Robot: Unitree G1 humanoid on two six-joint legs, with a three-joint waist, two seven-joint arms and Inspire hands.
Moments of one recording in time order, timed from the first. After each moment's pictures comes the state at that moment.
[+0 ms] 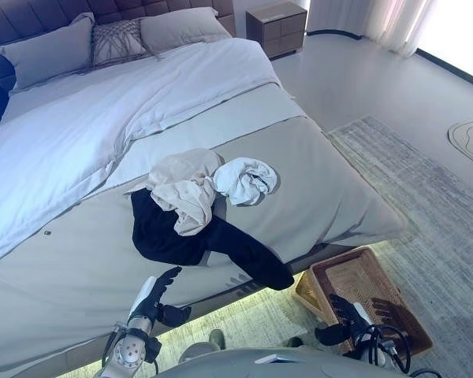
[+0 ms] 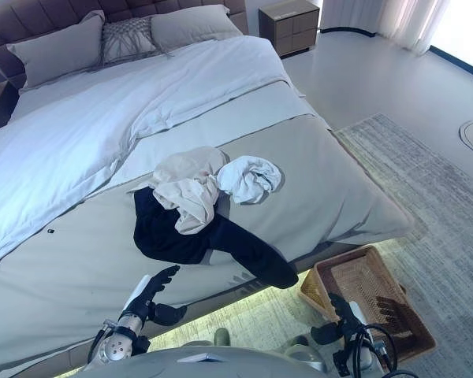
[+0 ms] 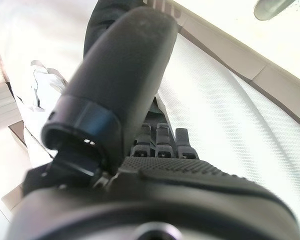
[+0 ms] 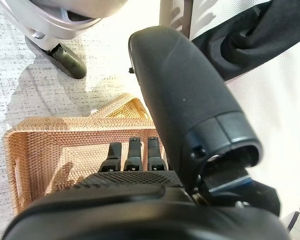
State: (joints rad) left arm 0.10 0.32 -0.20 1.00 0.22 -0.50 0.17; right arm 0.07 -0.31 0.14 1.16 -0.17 -0.30 -0.19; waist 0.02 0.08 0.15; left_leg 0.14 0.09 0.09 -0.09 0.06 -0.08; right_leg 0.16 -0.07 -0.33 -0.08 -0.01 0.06
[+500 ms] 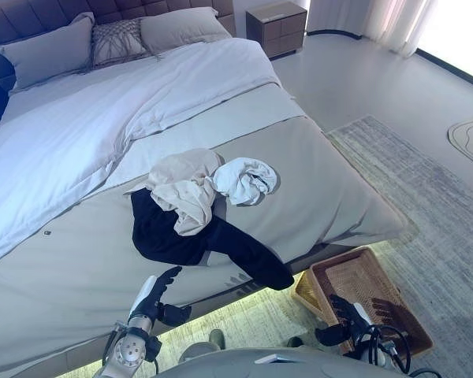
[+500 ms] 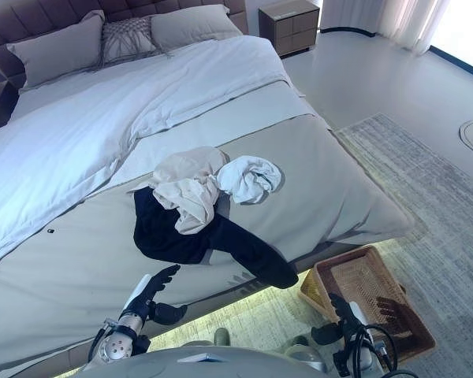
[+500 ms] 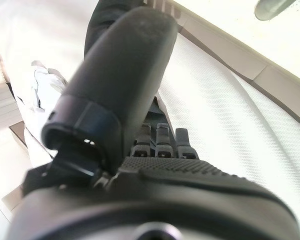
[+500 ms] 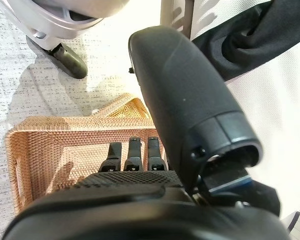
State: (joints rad) left arm 0.10 0.32 -0.20 1.00 0.22 -0.50 0.16; right arm 0.07 -0.31 0.14 1.16 -0.18 -0.30 -0.20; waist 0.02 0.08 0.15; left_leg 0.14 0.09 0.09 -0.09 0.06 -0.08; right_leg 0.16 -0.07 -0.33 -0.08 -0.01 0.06
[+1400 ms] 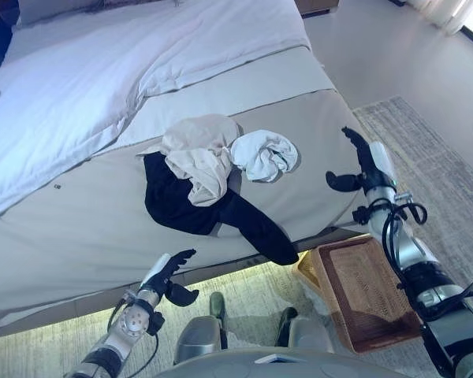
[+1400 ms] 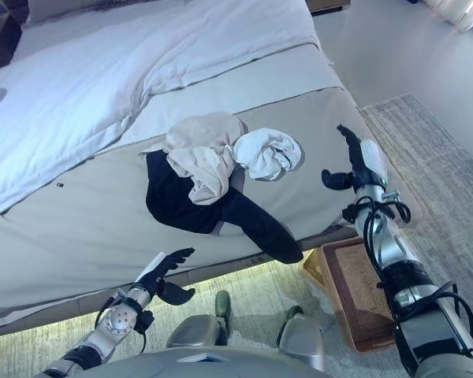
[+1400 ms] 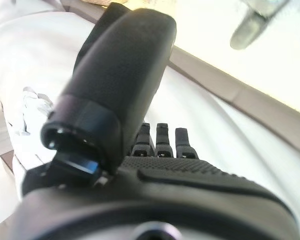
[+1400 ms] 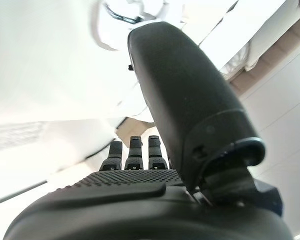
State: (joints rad) left arm -0.05 0.45 -0.32 0.90 0.19 -0.44 0.05; right arm -0.47 -0.63 0.27 0.58 -0.21 -0.14 -0.37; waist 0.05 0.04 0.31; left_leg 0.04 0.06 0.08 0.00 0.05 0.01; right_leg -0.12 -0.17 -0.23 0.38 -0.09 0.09
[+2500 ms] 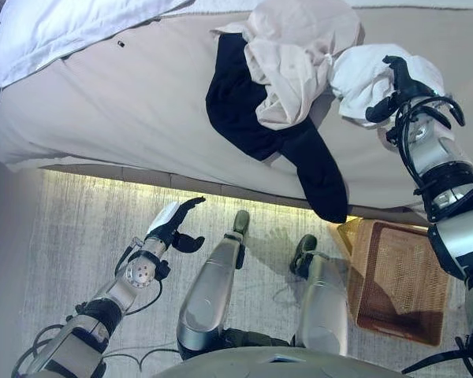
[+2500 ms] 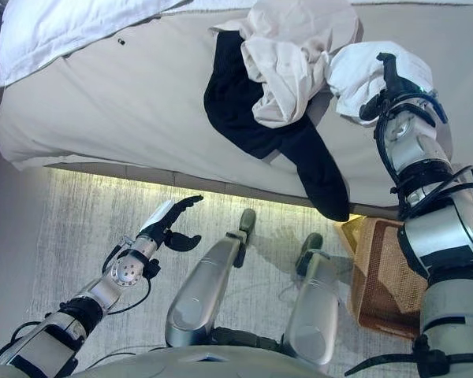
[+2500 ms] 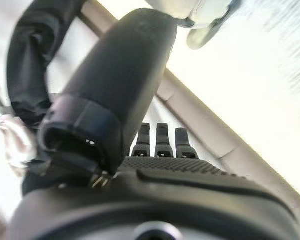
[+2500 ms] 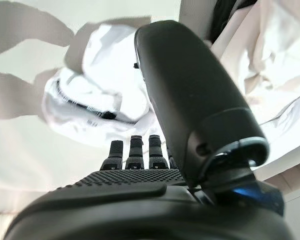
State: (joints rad) left arm -0.23 0.53 -0.49 0.71 0.16 -0.47 0.22; right arm -1.11 -0.76 0.53 1.01 -0.22 0.12 -0.21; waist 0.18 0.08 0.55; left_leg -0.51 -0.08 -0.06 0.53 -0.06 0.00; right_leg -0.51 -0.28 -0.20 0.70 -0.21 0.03
